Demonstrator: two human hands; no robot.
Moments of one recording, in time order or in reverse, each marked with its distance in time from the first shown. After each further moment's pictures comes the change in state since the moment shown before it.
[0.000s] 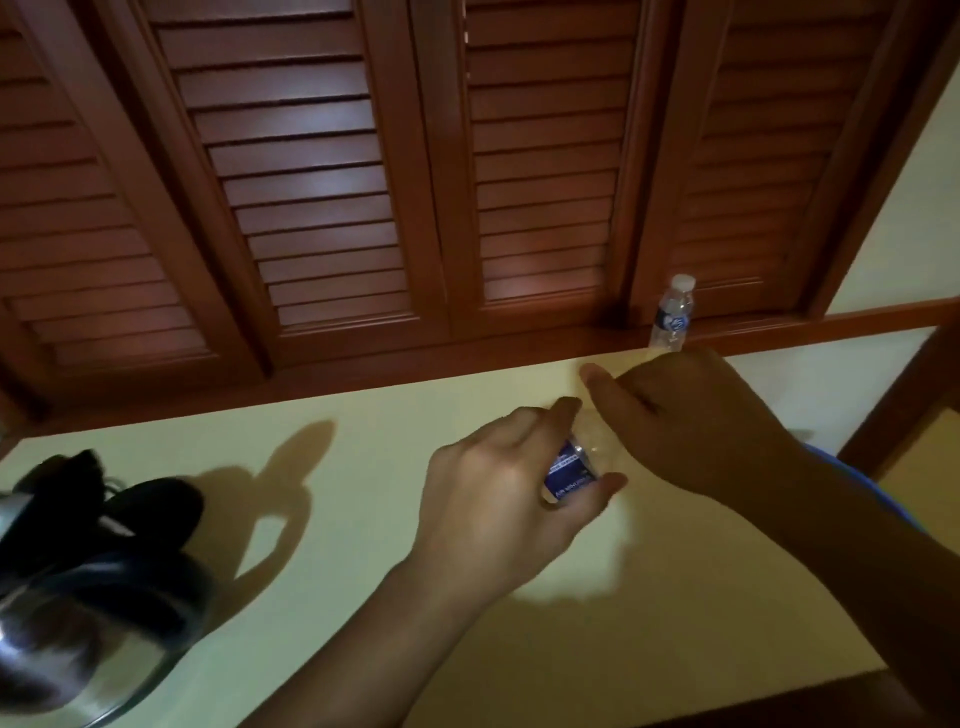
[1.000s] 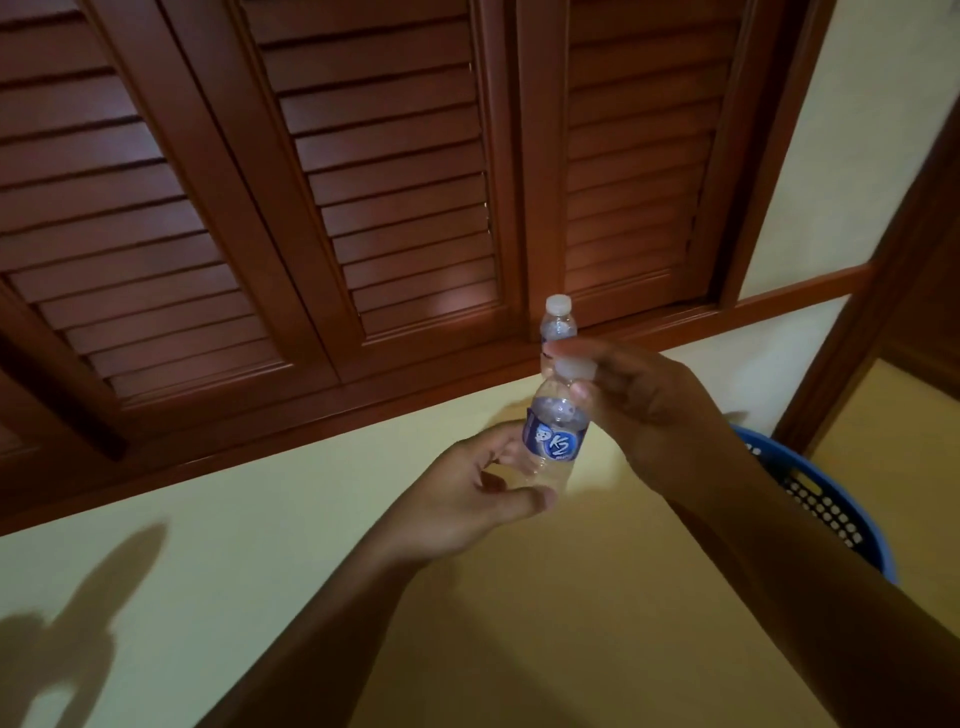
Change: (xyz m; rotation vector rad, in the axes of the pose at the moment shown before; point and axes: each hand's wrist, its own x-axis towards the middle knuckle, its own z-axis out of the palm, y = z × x) left_hand 0.114 -0.011 0.167 -0.842 -0.588 -0.349; right_hand 0.020 0.180 0.009 0.816 0.118 0.190
